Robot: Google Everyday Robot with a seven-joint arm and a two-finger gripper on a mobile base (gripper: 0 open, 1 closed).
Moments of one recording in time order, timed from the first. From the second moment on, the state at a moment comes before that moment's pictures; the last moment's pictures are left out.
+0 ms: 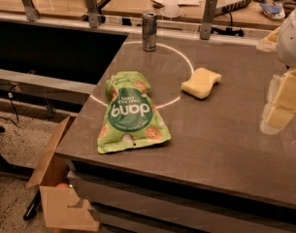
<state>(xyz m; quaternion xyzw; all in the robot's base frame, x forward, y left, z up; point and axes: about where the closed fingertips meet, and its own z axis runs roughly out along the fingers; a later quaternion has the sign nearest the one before) 0.438 -0.217 0.976 -0.60 0.78 -0.03 0.16</state>
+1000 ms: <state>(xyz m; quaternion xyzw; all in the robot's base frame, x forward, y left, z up) 0.461 -0.245 0.962 -0.50 0.82 0.05 0.29</state>
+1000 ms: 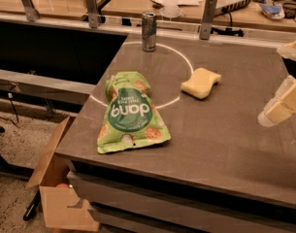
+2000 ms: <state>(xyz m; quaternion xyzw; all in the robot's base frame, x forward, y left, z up) 0.527 -0.266 0.931 -0.40 0.84 0.05 0.36</state>
